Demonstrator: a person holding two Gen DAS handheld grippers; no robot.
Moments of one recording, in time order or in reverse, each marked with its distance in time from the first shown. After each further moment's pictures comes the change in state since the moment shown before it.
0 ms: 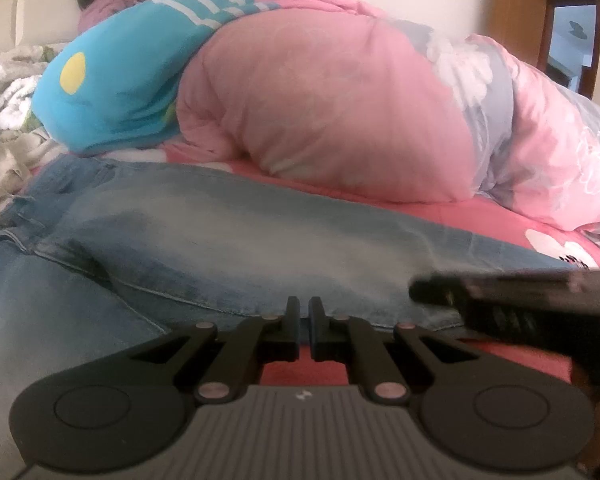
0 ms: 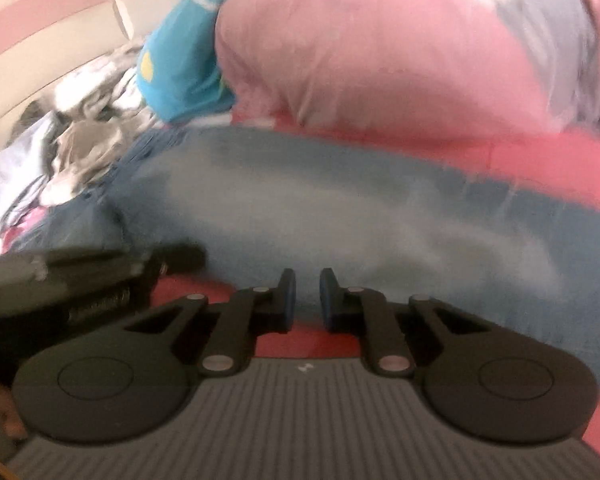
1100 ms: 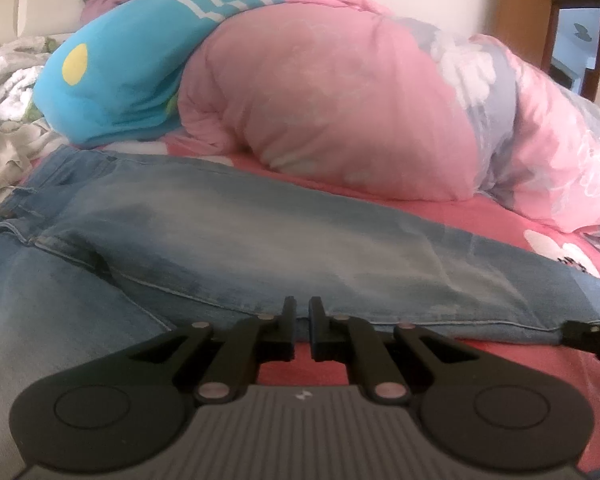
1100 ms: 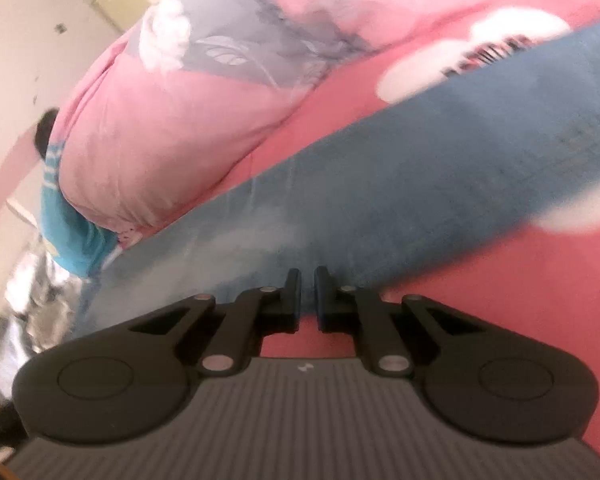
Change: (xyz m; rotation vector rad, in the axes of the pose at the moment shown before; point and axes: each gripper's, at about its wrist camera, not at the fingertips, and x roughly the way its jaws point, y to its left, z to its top) left arm -0.004 0.001 0.004 -0.020 0.022 -0.022; right arm -0.086 -0.134 -0.068 0.703 -0.123 -0.106
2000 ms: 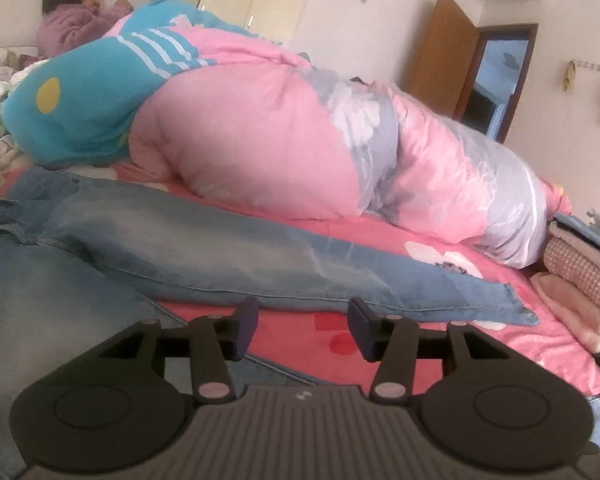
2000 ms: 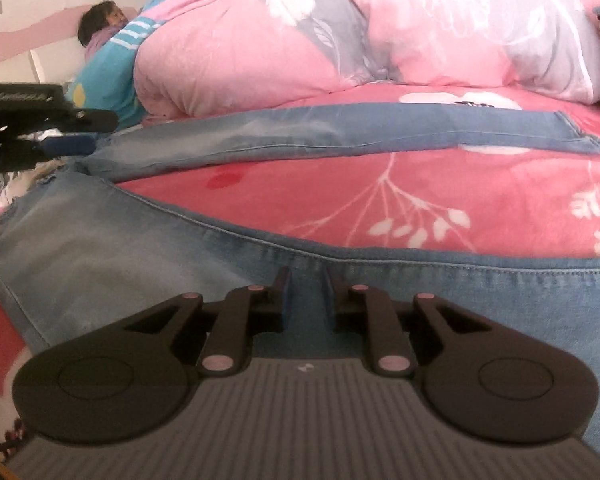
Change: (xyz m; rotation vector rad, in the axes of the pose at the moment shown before) left arm -0.110 -0.002 -0.020 0.006 -0.081 -0.249; right arm -0.115 0.056 -0.162 -0.474 -0.092 -0.184
